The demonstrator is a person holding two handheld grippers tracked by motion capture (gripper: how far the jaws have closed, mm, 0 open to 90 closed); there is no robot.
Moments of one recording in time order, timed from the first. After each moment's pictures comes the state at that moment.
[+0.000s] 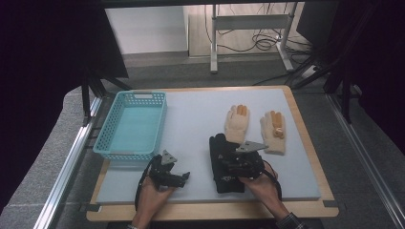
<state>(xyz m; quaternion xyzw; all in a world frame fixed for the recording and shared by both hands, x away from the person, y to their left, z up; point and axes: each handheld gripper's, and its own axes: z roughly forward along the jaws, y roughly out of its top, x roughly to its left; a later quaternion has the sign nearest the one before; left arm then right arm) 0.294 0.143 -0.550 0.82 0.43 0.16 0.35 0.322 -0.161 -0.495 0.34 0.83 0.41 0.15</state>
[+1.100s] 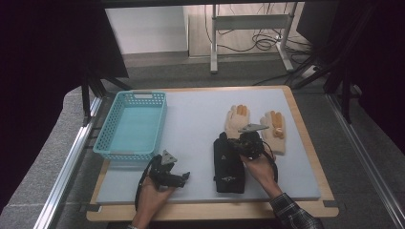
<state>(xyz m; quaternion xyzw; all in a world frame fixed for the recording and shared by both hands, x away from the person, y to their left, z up) 0.294 0.143 -0.550 0.82 0.43 0.16 0.35 0.382 -0.163 -0.495 0.40 0.82 0.39 0.15</state>
